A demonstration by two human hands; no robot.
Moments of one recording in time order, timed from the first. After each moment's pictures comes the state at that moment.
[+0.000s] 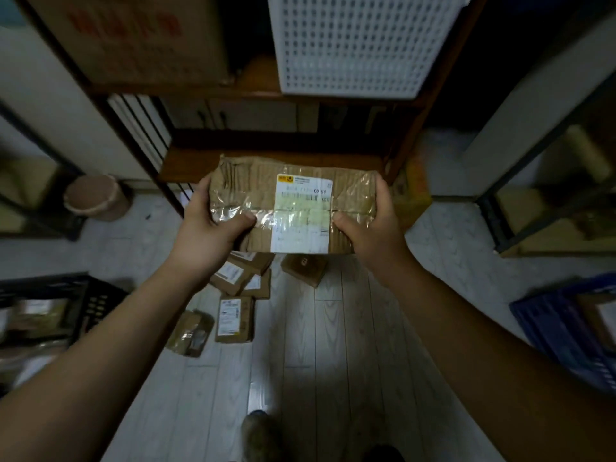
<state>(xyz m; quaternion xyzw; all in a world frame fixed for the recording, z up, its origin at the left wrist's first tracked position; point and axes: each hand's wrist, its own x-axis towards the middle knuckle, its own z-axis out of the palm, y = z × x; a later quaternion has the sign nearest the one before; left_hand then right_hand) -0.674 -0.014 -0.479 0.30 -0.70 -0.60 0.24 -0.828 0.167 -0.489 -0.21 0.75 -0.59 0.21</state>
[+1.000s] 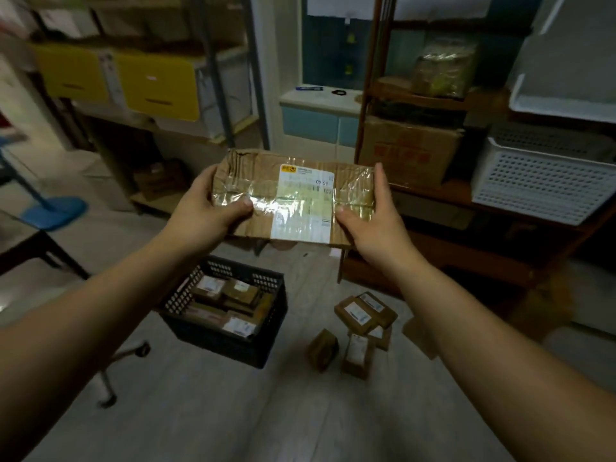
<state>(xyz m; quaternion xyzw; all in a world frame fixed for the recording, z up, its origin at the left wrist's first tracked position) -0.194 -0.086 -0.225 0.37 -0.68 -0.49 0.40 -0.419 0.032 -0.241 -0.44 0.67 -0.55 0.23</state>
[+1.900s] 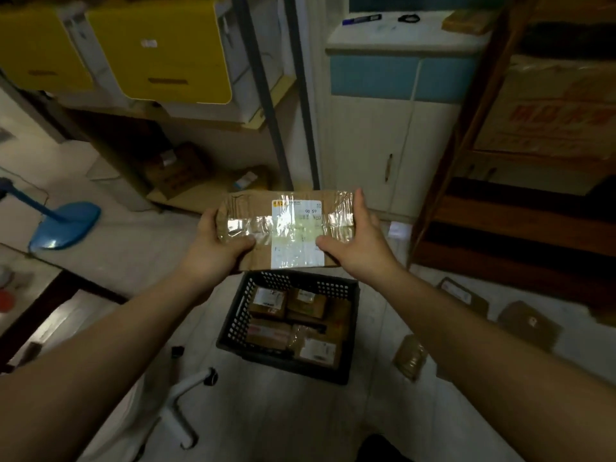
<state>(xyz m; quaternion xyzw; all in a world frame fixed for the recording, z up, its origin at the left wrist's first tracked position) -0.087 -0.453 -0.329 0.51 -0.60 -0.55 0.28 -0.297 -0.343 -0.363 -0.40 0.72 -0.47 0.33</state>
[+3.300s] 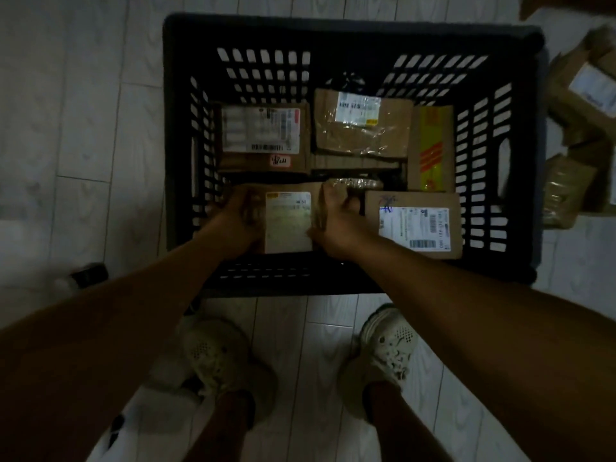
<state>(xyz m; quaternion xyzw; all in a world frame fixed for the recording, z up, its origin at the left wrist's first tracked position) 0.049 -0.667 -1.017 0.46 -0.73 -0.44 -0.25 -0.102 -0.518 -1.011 -0.25 0.82 -0.07 0.50</state>
